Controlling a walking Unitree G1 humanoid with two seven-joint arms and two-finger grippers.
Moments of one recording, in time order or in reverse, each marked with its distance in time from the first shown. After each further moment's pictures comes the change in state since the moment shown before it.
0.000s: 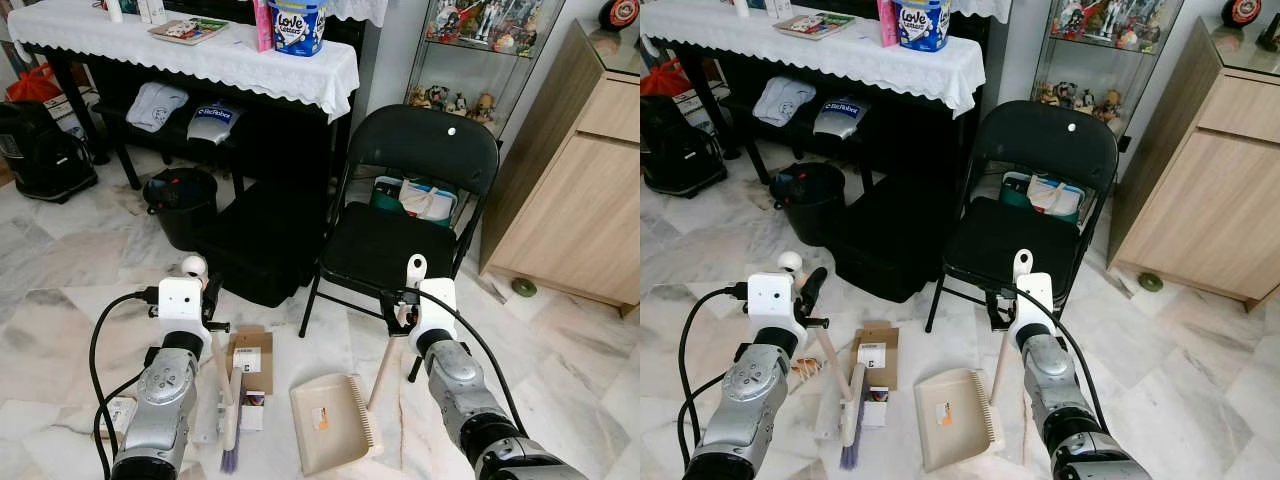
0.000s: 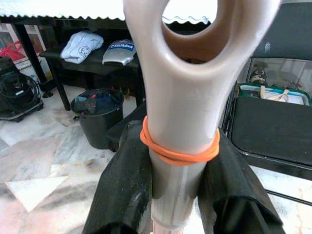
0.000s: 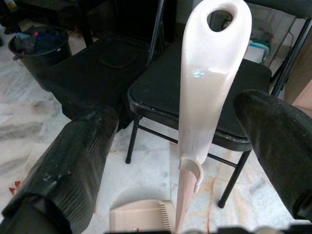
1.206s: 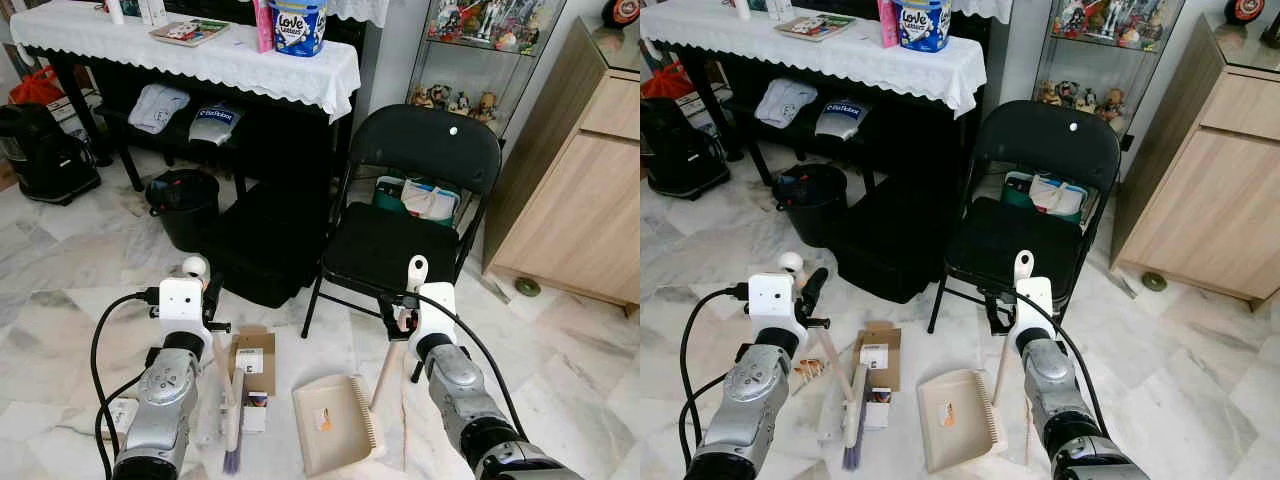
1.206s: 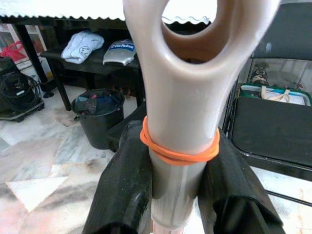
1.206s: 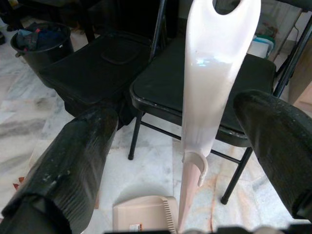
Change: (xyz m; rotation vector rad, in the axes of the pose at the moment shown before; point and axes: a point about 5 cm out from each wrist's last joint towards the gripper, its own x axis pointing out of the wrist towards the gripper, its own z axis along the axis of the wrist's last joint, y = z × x) left arm 0.000 -0.001 0.000 -0.011 0.000 0.002; right arm -0.002 0.000 -0.005 0.001 0.013 0.005
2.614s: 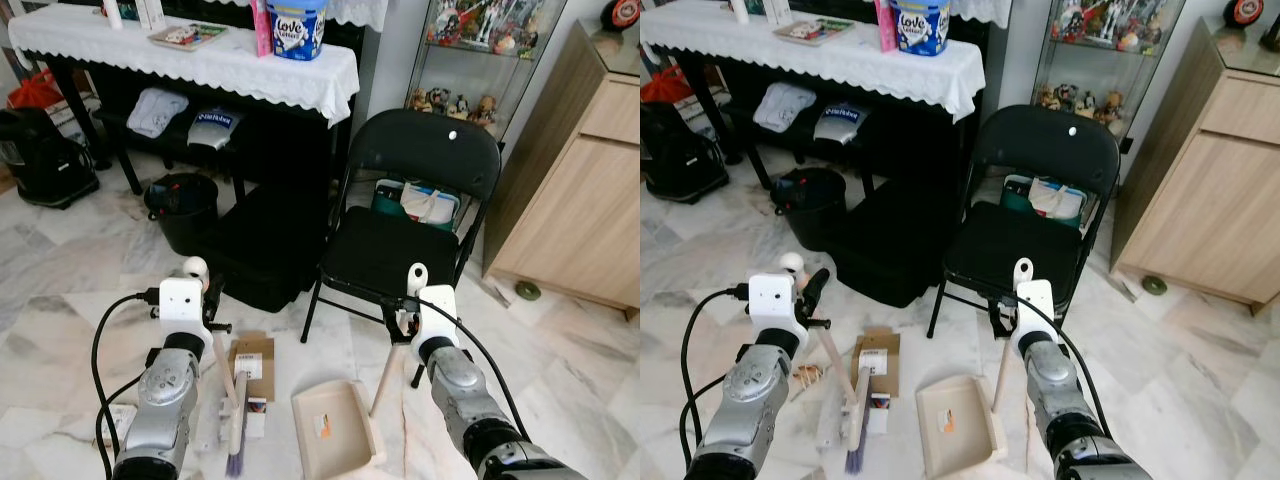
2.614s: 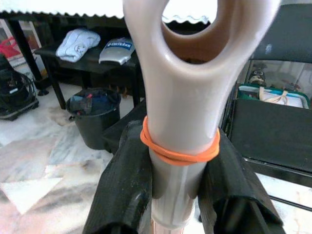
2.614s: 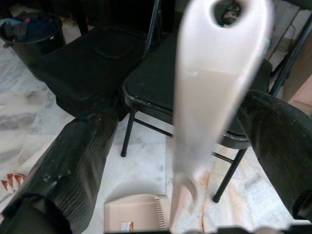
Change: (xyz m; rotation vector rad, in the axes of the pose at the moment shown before) left arm 0.000 -0.001 -0.001 -0.011 0.005 -0.016; right arm -0.001 -0.004 -0.005 -0.028 0.033 -0.017
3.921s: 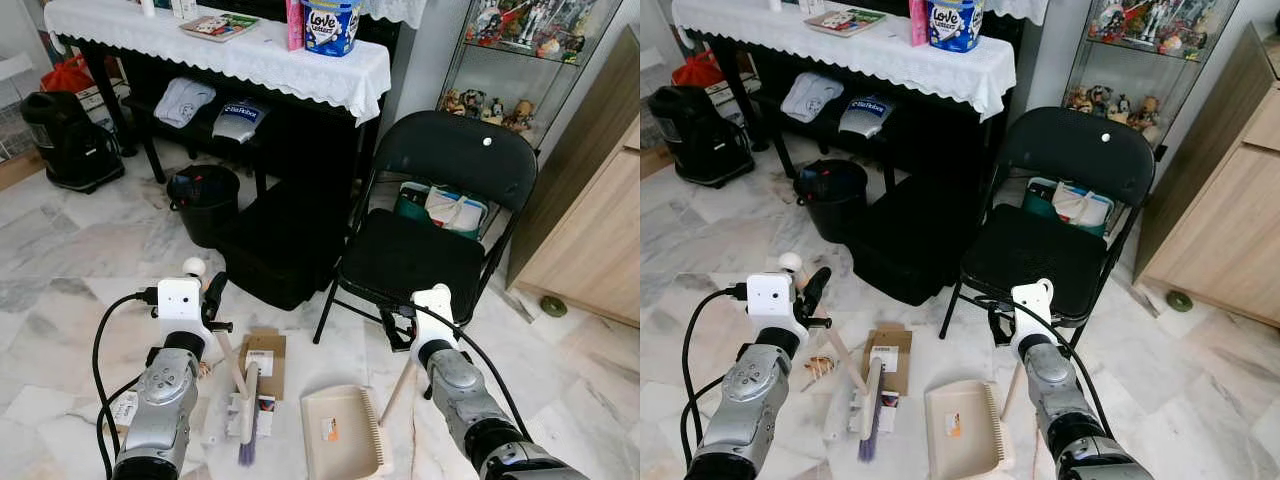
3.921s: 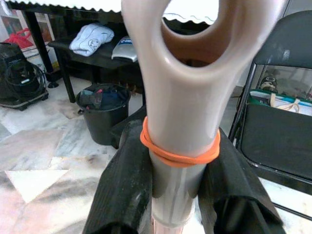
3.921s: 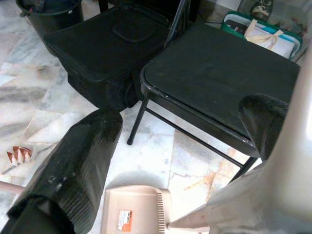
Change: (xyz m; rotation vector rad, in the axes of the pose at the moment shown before) left arm 0.000 0.000 0.002 -0.033 -0.010 -0.015; right arm -0.001 -0.001 -0.007 -0.062 0.068 0.008
